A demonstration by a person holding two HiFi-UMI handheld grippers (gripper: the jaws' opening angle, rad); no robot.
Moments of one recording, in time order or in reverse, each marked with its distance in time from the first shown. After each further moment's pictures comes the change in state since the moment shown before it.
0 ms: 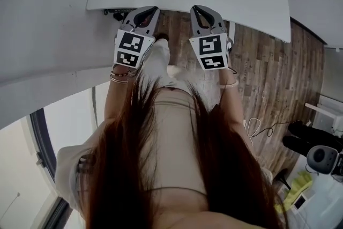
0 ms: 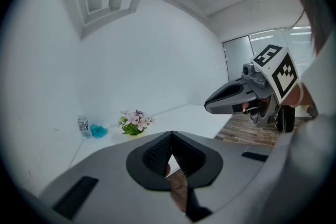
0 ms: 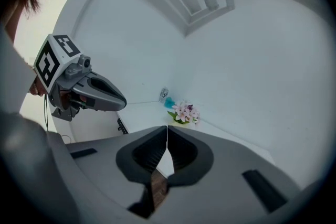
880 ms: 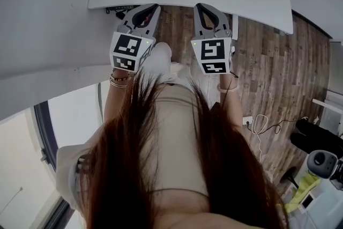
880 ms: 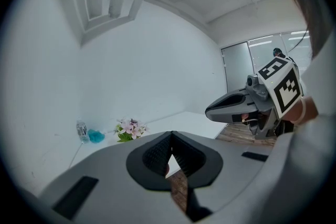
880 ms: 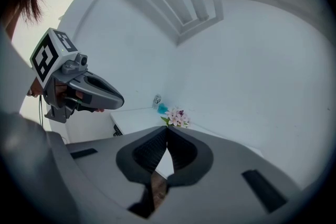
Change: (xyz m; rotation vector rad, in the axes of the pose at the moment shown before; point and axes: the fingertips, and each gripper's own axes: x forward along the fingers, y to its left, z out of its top) left arm -0.029 -0.033 0.041 -0.021 -0.062 -0.009; right arm -0.051 -0.007 0.013 0.034 -0.083 -0.087
